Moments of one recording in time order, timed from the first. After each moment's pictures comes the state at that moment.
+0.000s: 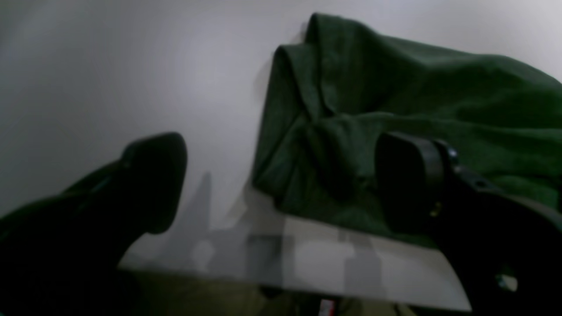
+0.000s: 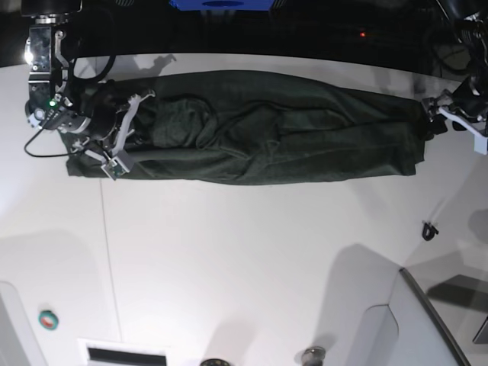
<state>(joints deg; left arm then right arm) 12.4 -21.8 -43.2 71.6 -30.3 -37.8 43.3 -11.6 7.8 5.9 89.1 12.0 40.3 -46.2</state>
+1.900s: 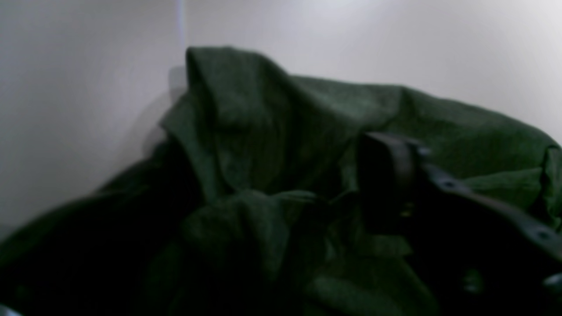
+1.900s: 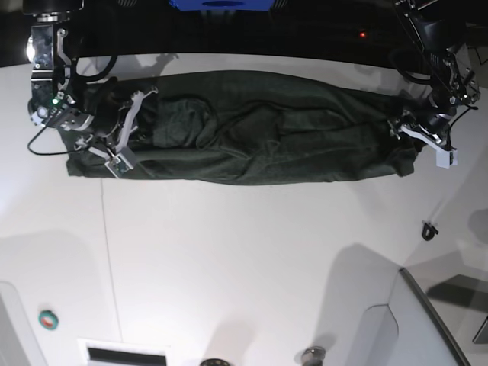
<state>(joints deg) 2.5 -18.7 -34.8 50.8 -22.1 -41.1 25.9 -12.1 7.6 5.6 89.1 12.0 40.2 -46.4</state>
